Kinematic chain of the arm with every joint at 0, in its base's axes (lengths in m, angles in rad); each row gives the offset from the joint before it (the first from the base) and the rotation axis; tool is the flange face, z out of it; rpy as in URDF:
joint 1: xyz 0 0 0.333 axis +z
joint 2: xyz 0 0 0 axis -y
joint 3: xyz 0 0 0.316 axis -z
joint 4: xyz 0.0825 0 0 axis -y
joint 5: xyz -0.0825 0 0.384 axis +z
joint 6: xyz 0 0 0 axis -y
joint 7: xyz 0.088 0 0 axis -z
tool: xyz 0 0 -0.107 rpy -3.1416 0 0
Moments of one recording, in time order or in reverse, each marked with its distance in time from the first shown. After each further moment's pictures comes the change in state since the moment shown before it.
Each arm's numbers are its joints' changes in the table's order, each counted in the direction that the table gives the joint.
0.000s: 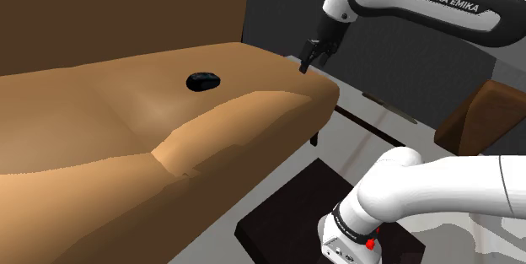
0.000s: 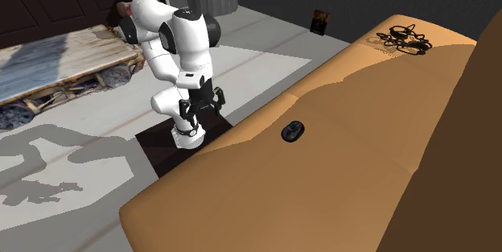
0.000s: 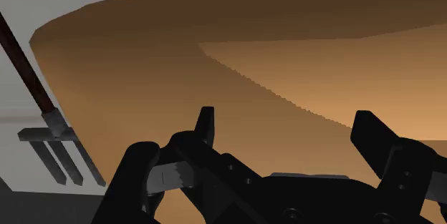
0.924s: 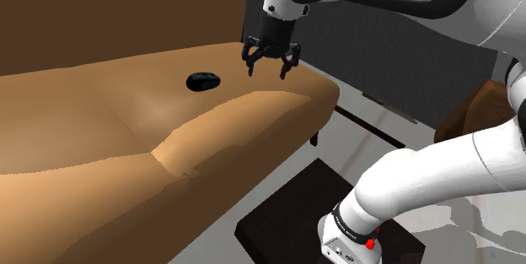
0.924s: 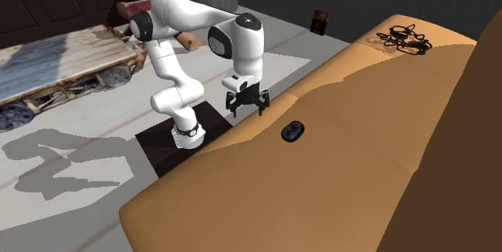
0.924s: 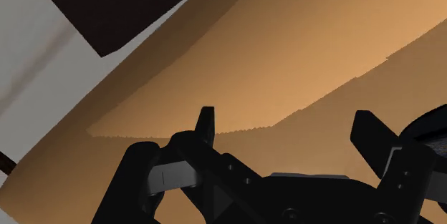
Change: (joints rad) arm -0.083 -0.285 -0.303 0.202 0.211 -0.046 0.743
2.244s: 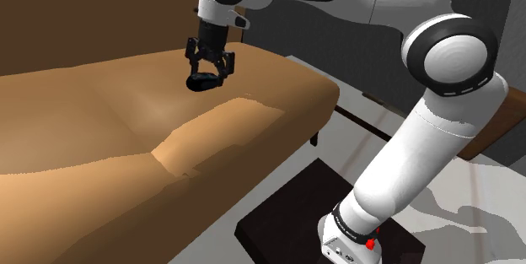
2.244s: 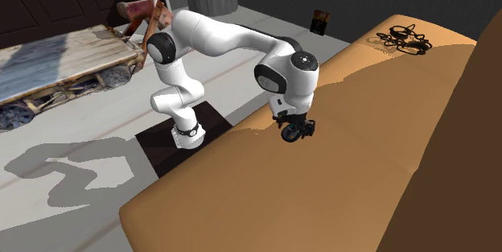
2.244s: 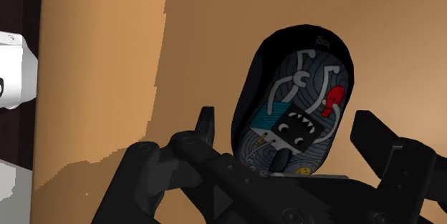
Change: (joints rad) arm -0.031 -0.525 -0.174 0.365 0.025 0.109 0.799
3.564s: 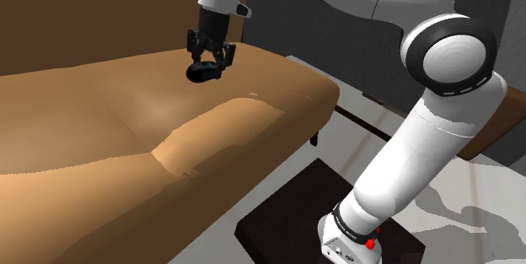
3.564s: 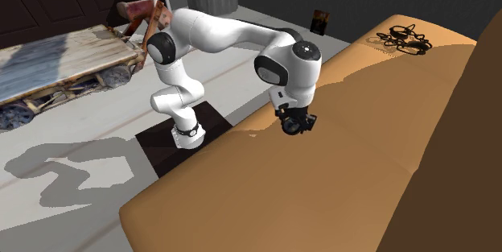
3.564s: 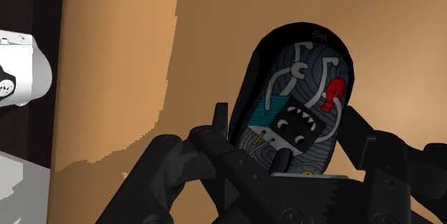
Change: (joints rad) arm 0.001 -0.005 0.000 0.077 -0.003 -0.071 0.011
